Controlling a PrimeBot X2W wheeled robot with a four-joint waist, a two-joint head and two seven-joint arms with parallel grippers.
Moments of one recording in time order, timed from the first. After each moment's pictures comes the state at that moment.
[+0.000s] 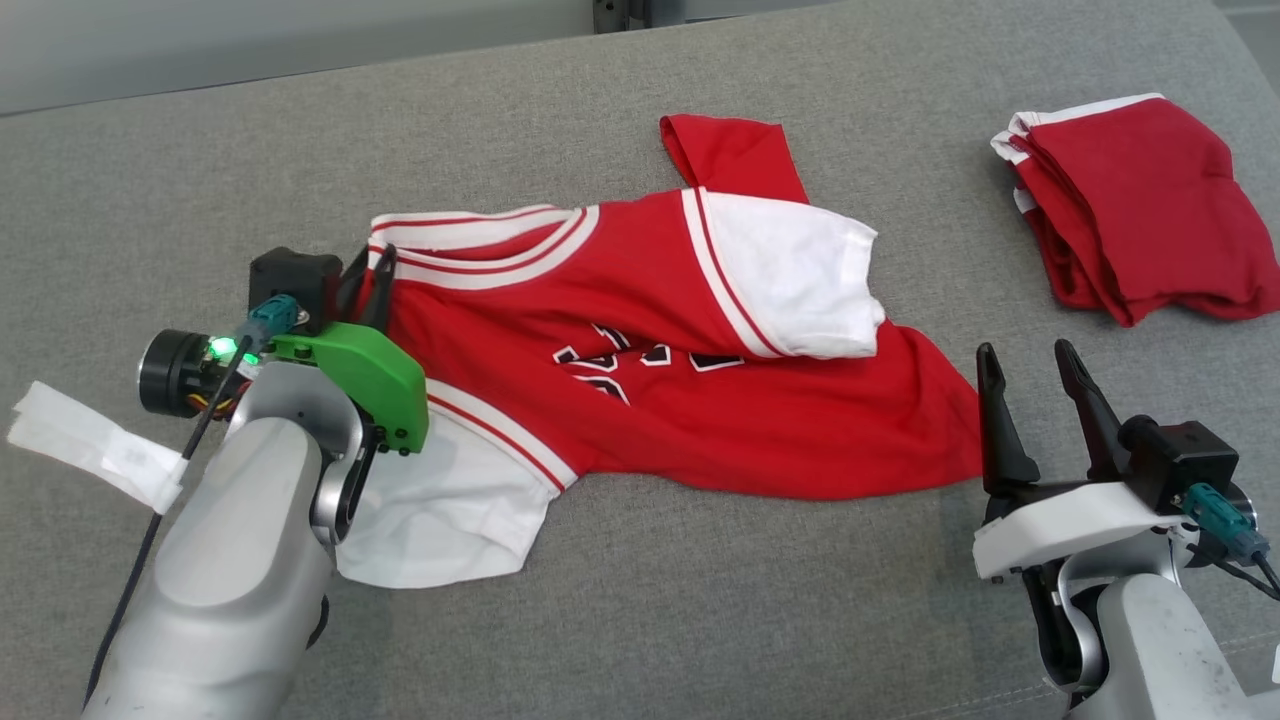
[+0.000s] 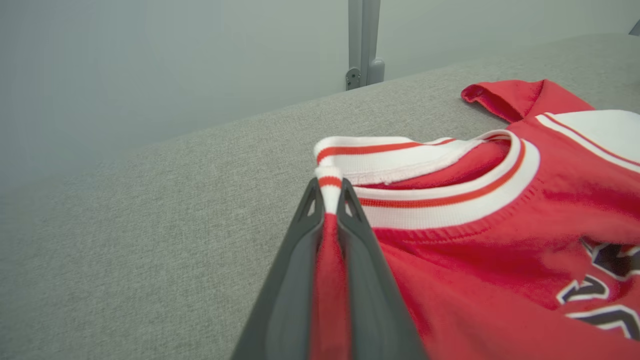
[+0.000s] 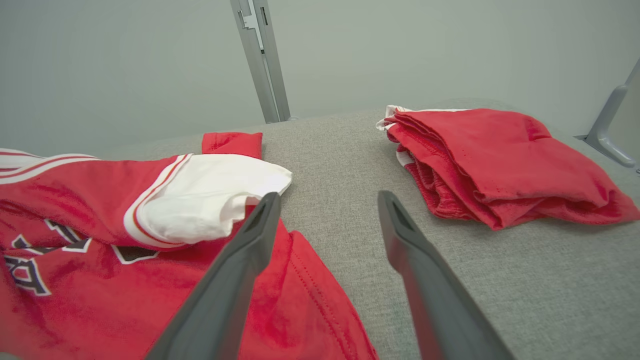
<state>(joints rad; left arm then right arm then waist) -0.65 0.23 -0.44 0.59 -0.38 0.02 0.00 -0.17 -0.05 -0.03 0.17 0.18 0.13 -0.20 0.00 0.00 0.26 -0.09</state>
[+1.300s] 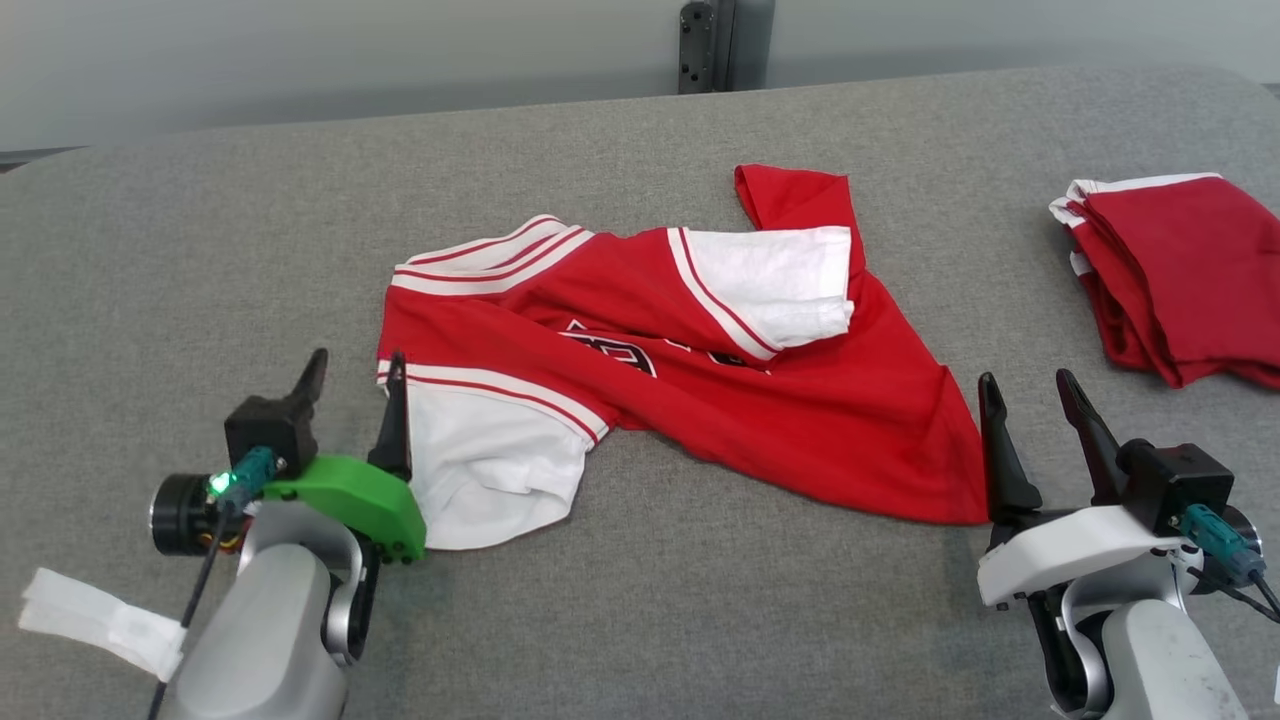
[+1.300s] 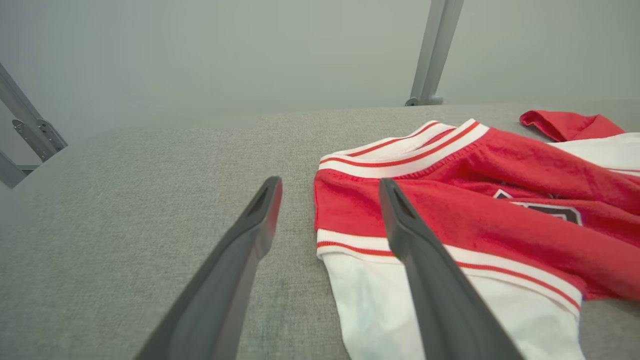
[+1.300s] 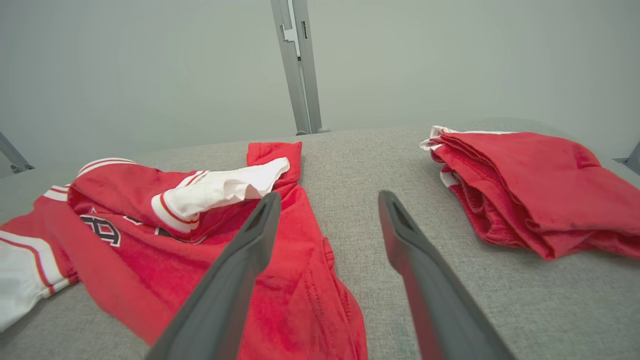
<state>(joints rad) -0.48 0.20 -0.36 0.66 -0.43 0.04 -0.26 -0.13 -0.05 -0.04 0.16 0.16 0.13 -0.18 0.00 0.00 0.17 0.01</state>
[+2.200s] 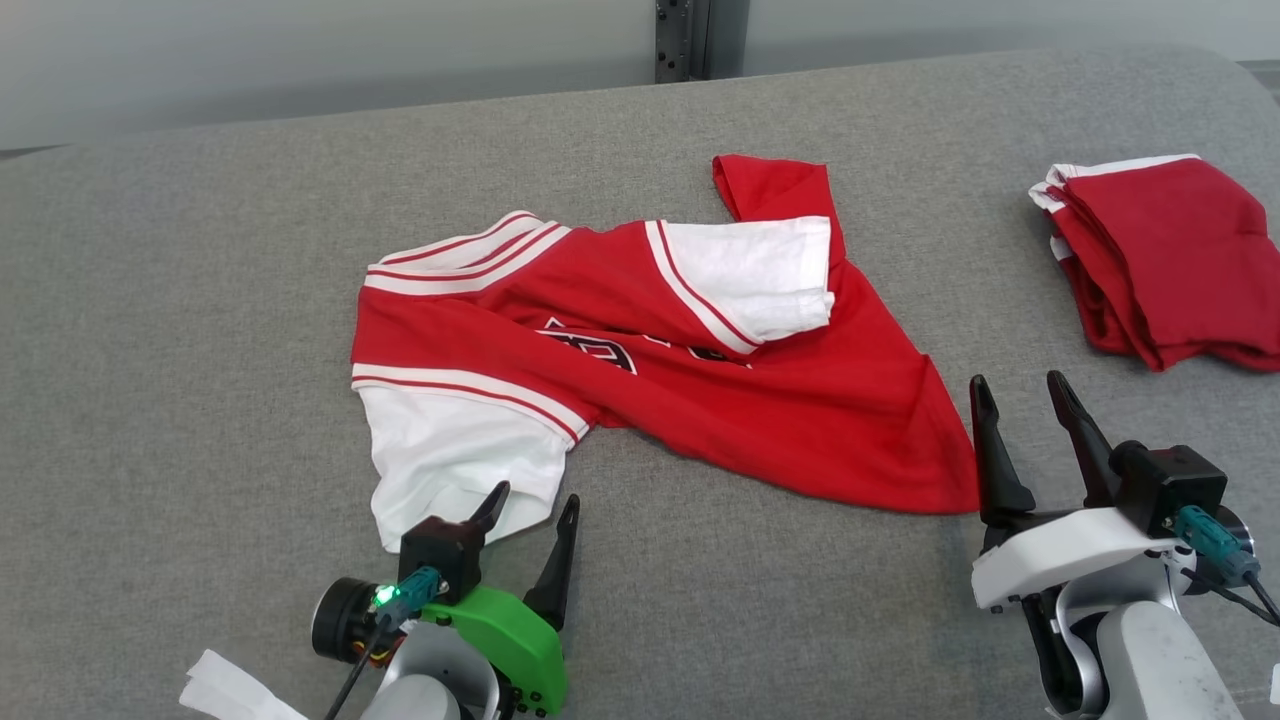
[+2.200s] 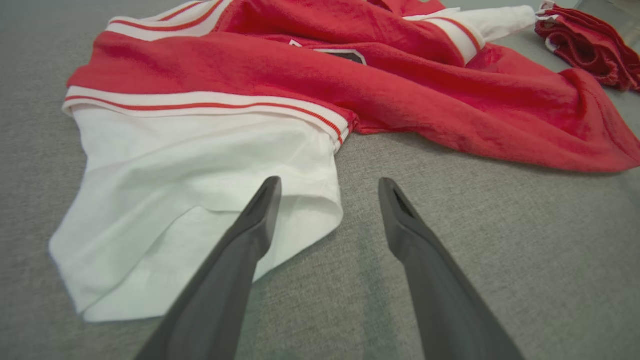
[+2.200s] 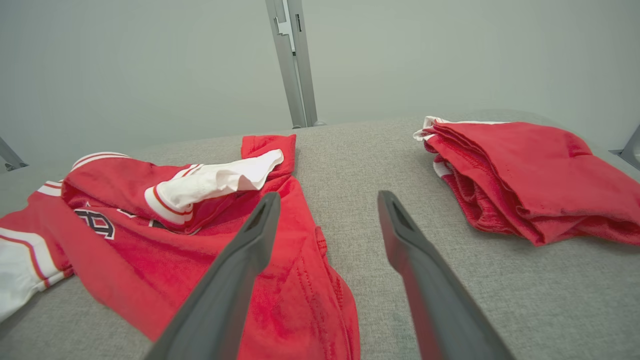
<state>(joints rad) -0.21 0.15 -0.54 0.38 -0.42 0.04 -0.11 -0.12 -0.05 -0.03 0.15 0.16 0.13 -0.17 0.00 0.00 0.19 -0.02</state>
